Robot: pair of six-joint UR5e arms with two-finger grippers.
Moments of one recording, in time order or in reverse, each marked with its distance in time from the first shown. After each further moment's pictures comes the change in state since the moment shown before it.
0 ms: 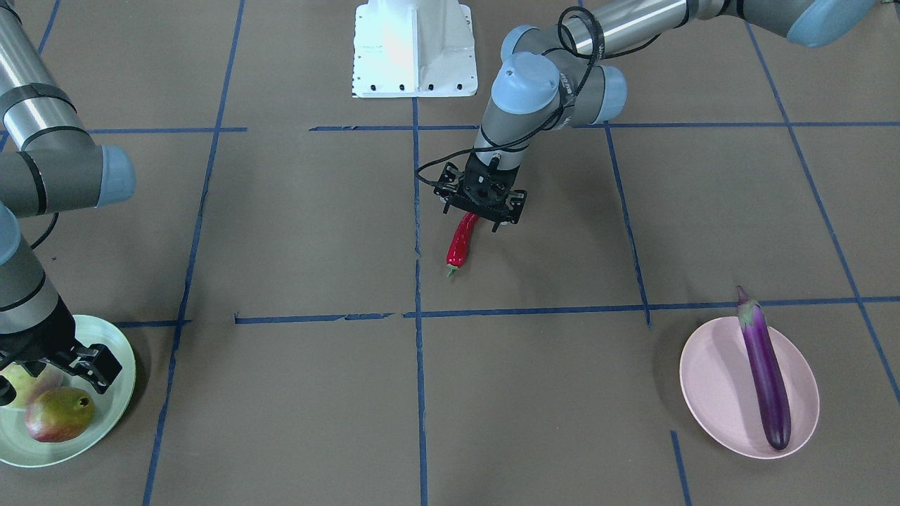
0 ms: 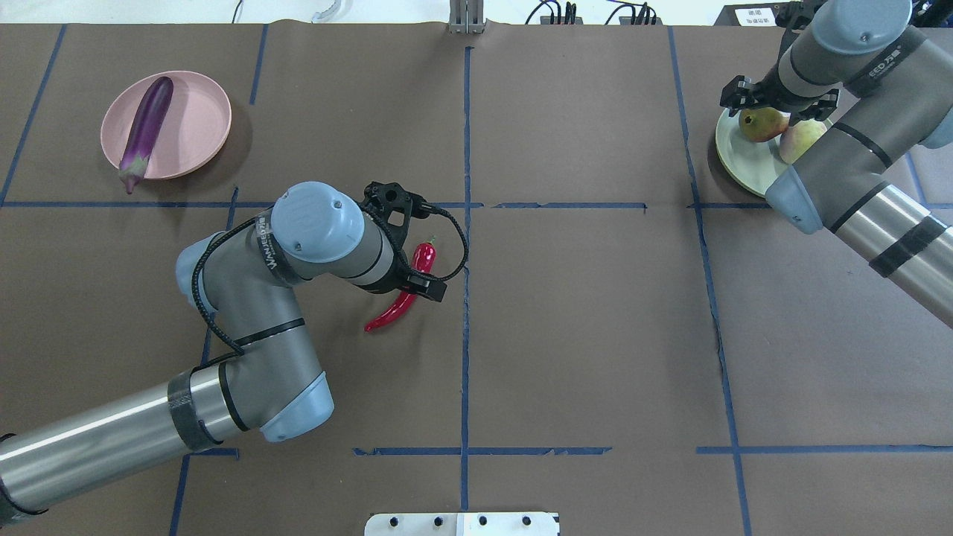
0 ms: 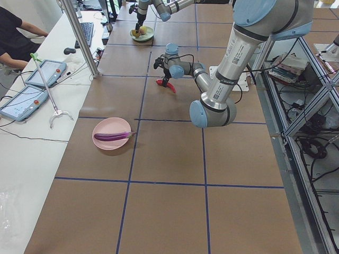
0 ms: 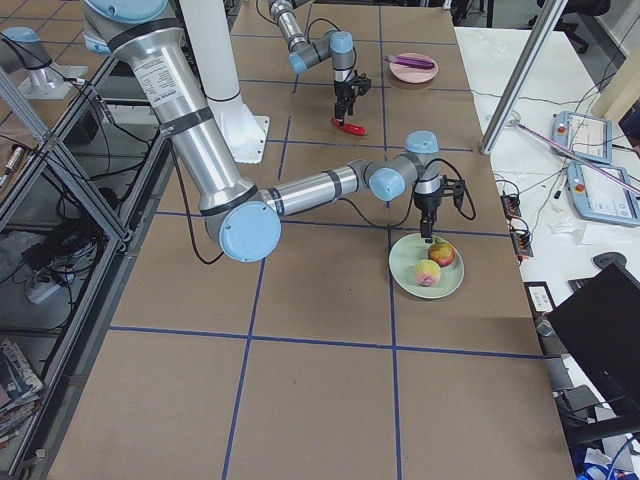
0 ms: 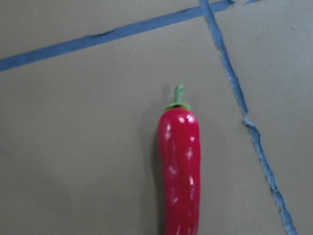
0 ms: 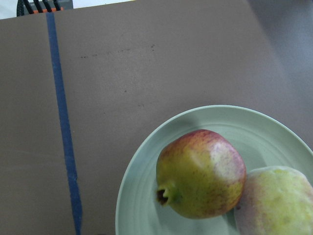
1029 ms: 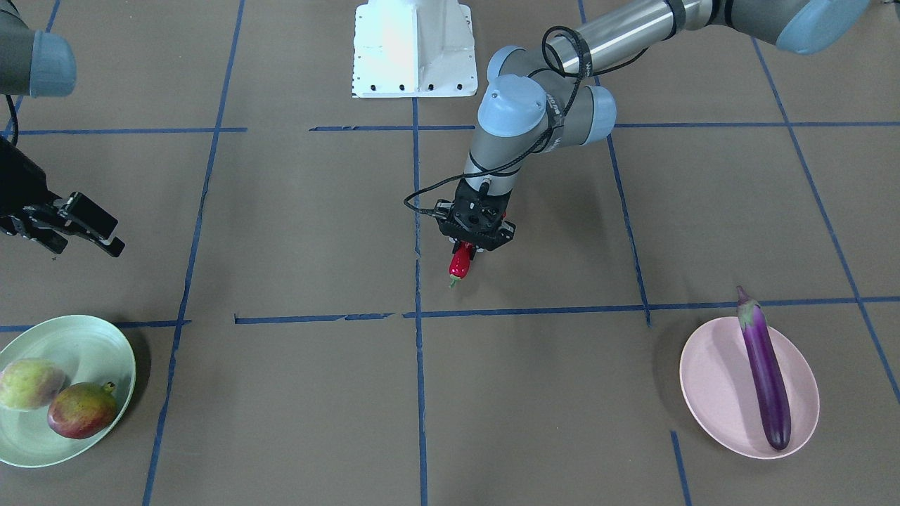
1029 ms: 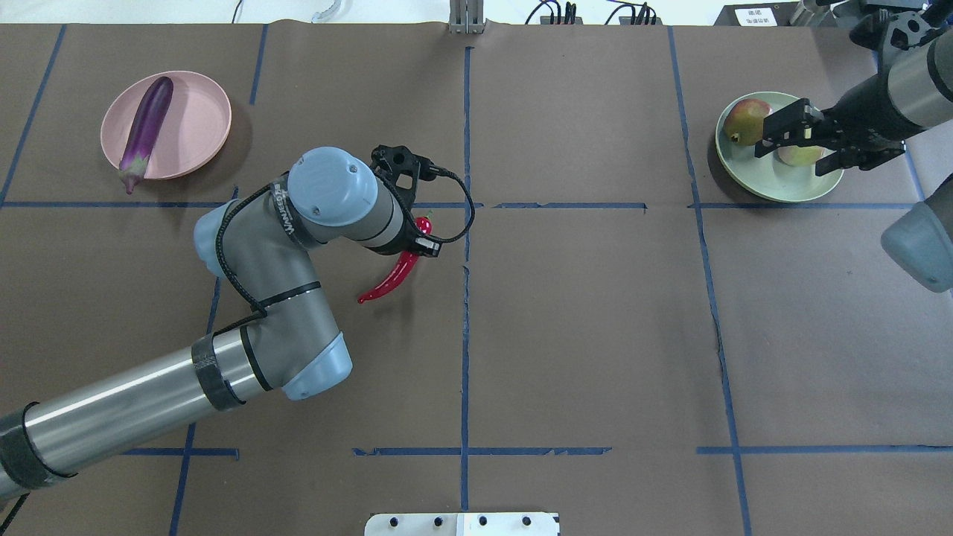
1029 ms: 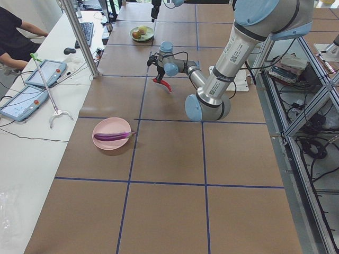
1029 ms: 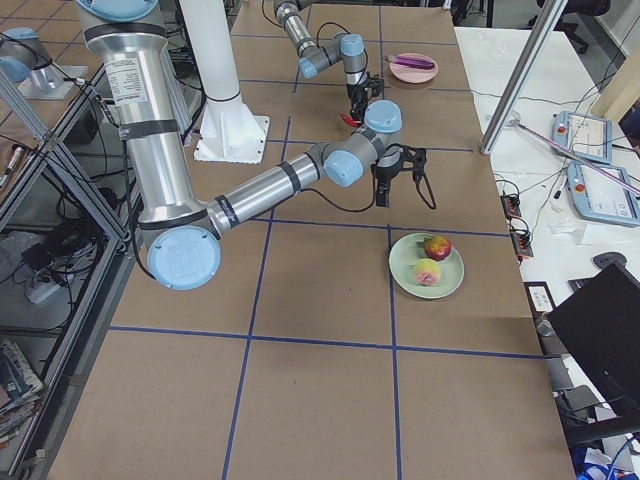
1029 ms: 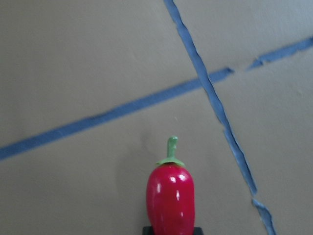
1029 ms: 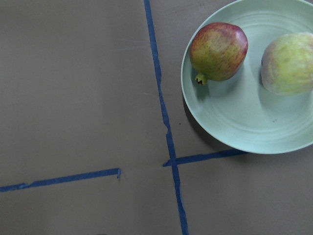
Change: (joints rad) left arm -0.081 -0.055 0.079 -0.034 0.031 0.006; right arm 0.075 -0.302 0.506 -0.046 0.401 0.009
